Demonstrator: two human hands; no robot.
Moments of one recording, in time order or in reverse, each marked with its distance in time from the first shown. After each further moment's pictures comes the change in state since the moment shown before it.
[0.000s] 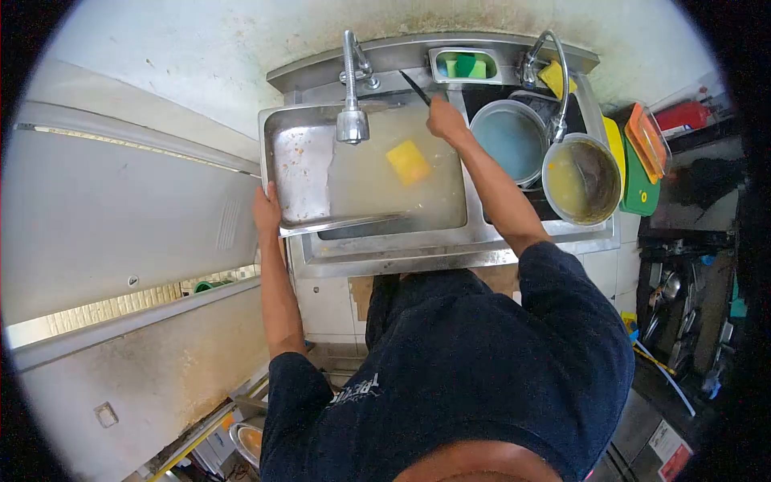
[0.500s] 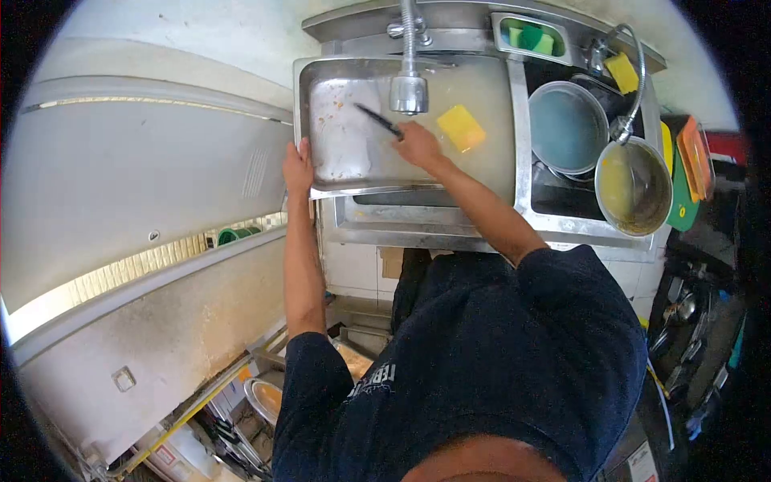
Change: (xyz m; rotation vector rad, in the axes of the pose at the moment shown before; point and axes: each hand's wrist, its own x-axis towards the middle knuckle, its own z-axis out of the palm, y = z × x) left_hand 0.008 -0.002 0.000 0.013 -0.009 0.039; right_hand -0.067 -0.115 0.132 0.316 -0.245 -0.343
